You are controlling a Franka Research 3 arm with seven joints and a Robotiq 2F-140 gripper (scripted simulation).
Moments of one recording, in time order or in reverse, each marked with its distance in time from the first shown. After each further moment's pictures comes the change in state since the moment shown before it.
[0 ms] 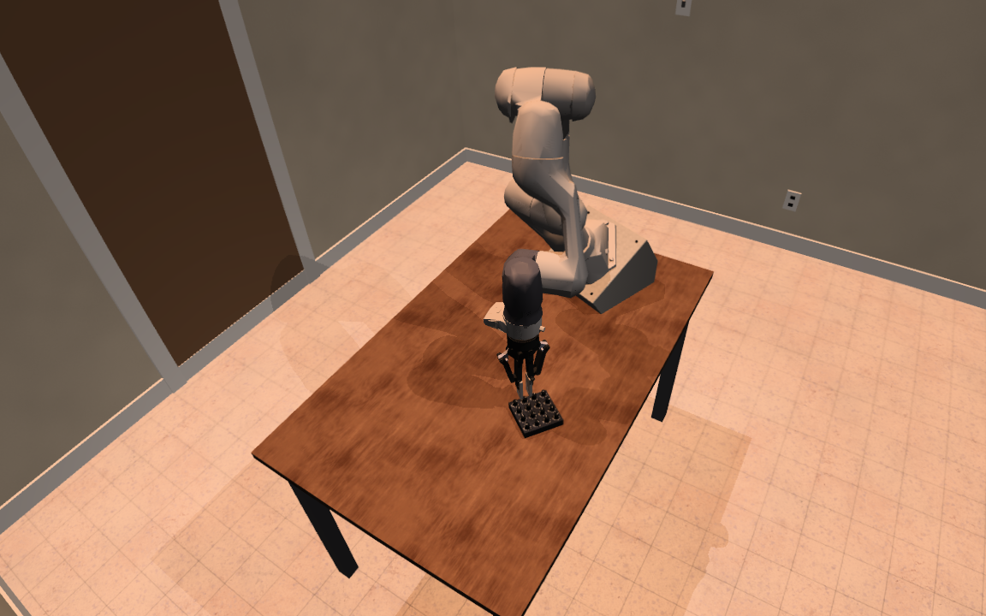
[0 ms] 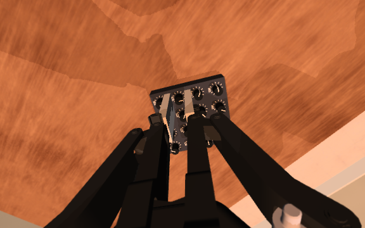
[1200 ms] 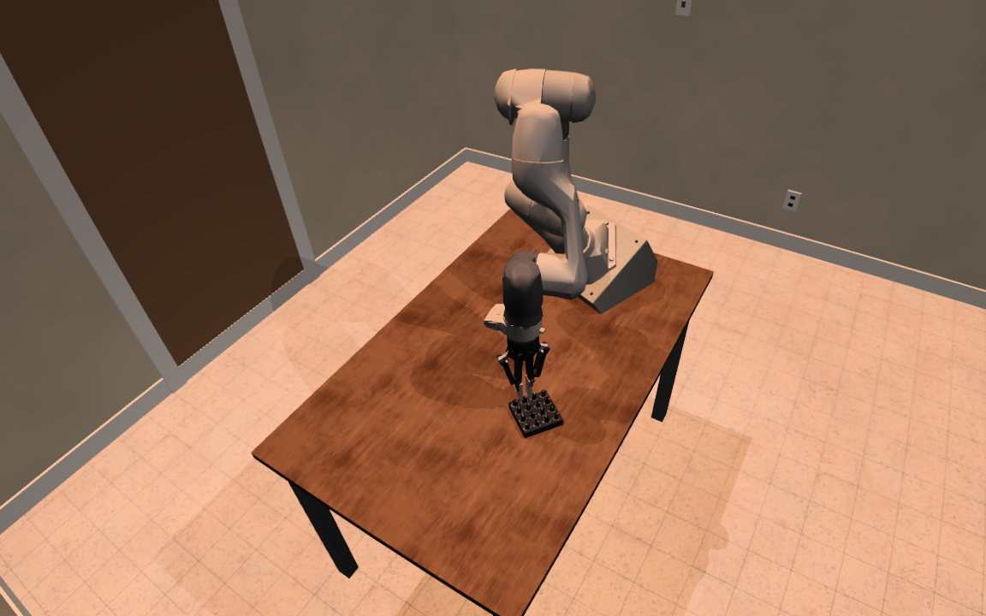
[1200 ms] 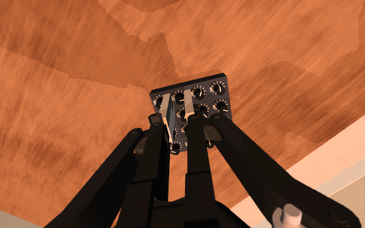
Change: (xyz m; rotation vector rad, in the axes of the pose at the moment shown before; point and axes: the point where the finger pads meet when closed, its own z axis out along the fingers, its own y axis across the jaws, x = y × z) arm -0.002 -0.001 0.005 0.007 -0.006 -0.001
